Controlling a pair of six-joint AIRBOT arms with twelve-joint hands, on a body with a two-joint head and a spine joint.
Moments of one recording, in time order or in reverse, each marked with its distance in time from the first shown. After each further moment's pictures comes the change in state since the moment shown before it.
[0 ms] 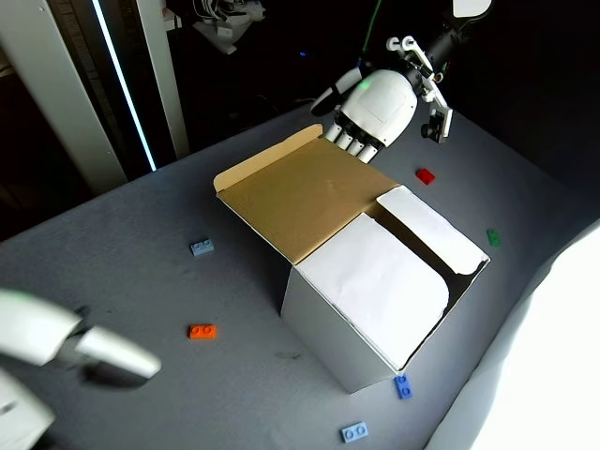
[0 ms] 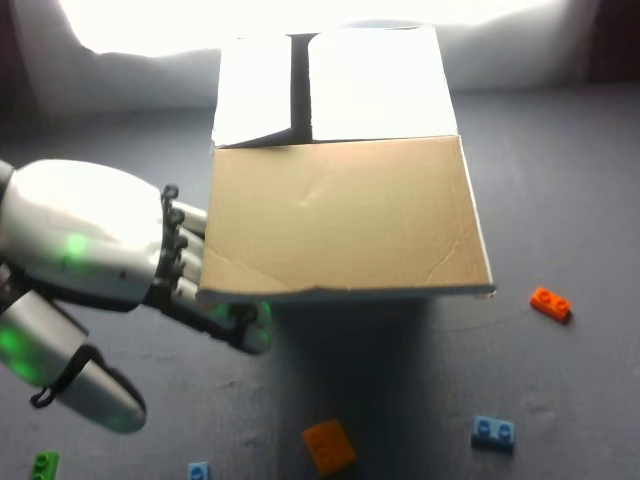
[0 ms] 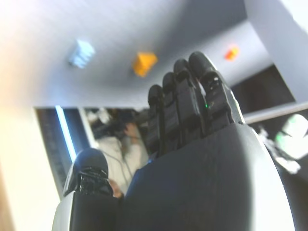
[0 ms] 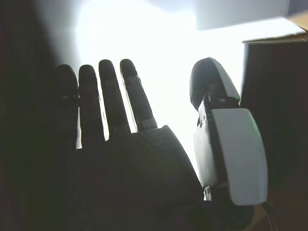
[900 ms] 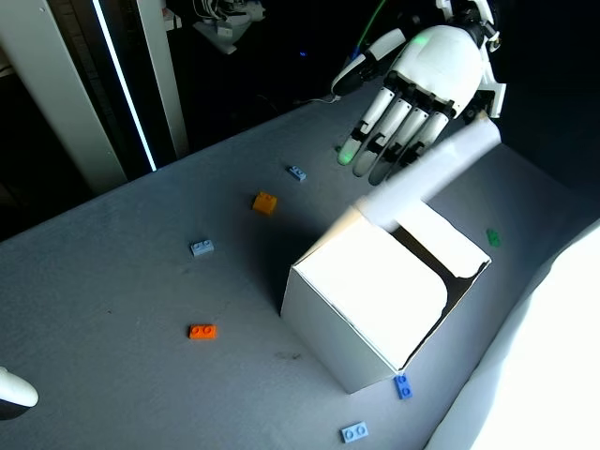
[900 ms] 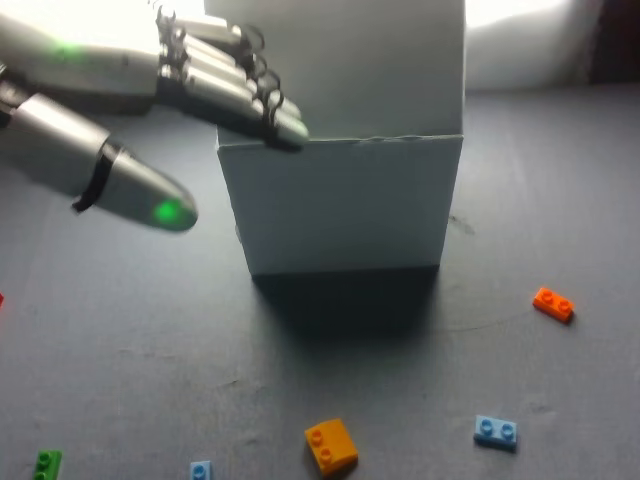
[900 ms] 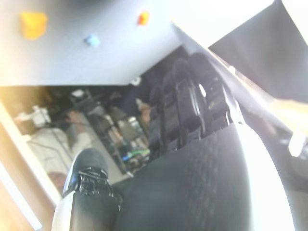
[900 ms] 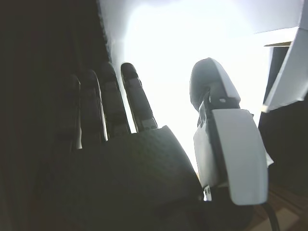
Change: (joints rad) left arm -0.269 -0.075 0.173 -0.048 0.032 -0.137; right arm 0.020 0.128 -0.070 0.005 -0.019 0.008
